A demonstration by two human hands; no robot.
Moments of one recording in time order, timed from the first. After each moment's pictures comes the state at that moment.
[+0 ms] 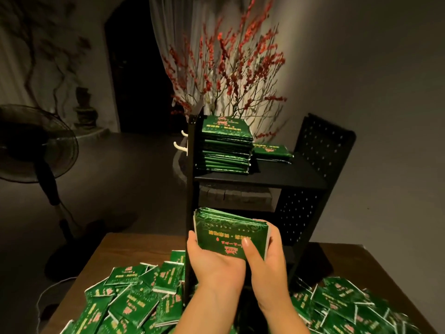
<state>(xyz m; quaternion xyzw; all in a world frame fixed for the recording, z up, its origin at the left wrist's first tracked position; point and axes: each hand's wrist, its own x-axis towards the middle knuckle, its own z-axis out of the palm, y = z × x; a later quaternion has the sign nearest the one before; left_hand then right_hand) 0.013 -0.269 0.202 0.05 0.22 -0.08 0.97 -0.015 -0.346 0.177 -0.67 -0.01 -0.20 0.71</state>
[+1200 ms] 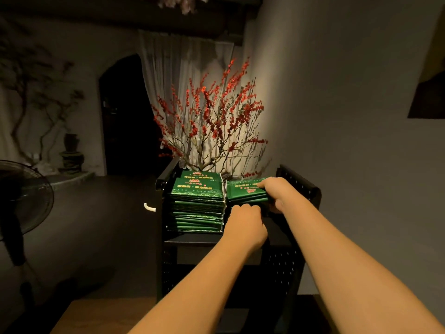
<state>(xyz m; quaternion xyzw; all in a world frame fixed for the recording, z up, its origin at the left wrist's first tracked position) 0.135 -0.349 0.308 0.95 -0.23 0.10 0.19 0.198 -0.463 0.356 -0.76 0.21 -0.10 0.61</state>
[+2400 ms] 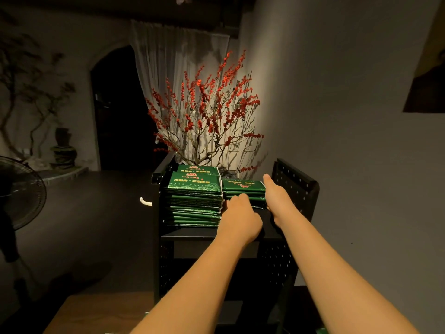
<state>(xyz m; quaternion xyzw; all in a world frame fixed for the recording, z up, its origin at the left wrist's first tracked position) 0.139 -0.349 0.302 0.93 -0.16 0.08 0.33 0.153 -0.449 0.332 -0.76 0.18 -0.15 0.61</state>
